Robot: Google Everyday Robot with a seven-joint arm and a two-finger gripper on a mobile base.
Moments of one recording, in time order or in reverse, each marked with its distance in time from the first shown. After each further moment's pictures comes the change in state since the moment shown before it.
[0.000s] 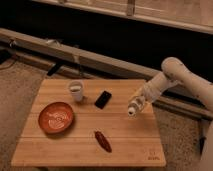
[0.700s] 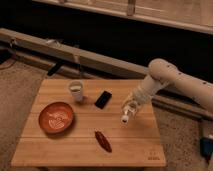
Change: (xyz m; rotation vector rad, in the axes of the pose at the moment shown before) arm -0.026 -0.002 0.023 -0.085 0.061 -0.097
